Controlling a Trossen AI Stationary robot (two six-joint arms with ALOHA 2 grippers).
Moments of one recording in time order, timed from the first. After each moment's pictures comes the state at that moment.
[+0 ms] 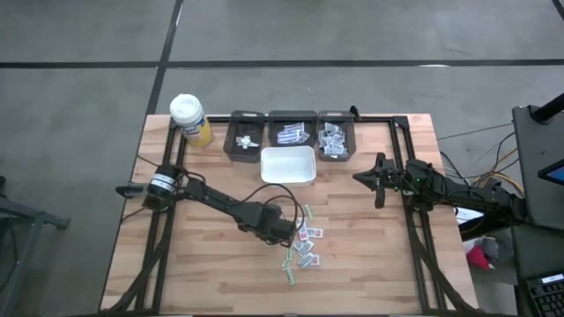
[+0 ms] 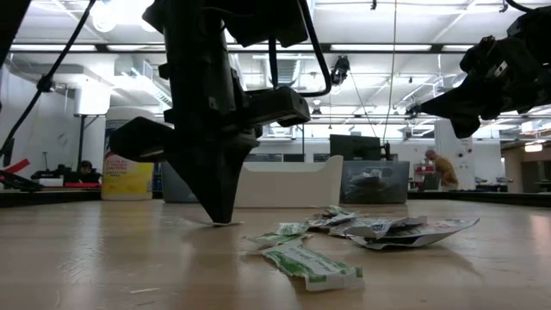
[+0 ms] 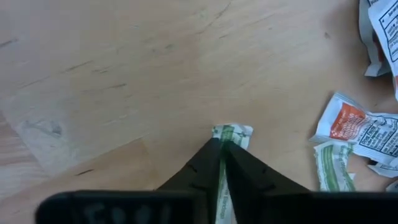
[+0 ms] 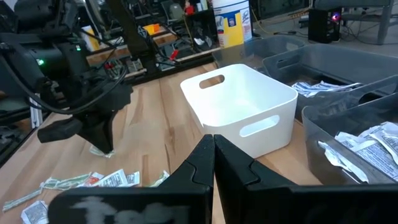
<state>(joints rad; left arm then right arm) -0.28 2.08 1.39 -0.70 -0.03 -1.47 -0.27 0.16 0.02 0.00 -0.10 0.25</state>
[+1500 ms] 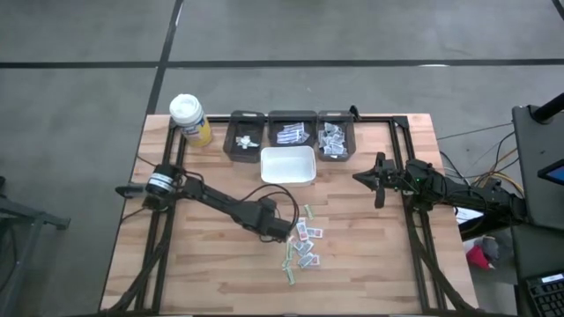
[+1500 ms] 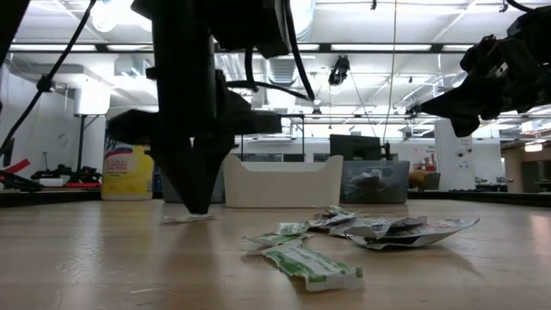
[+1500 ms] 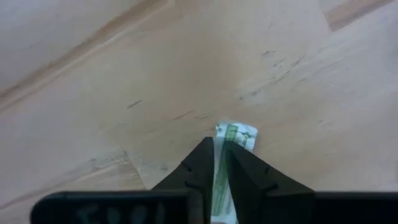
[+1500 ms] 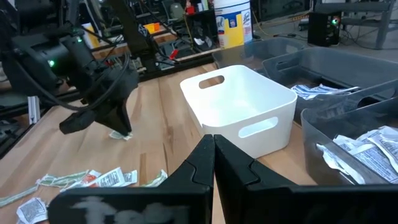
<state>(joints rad) -0.28 1.98 1.39 -0.87 -0.20 -1.36 -0.27 0.16 0.02 0.00 -0.10 0.22</state>
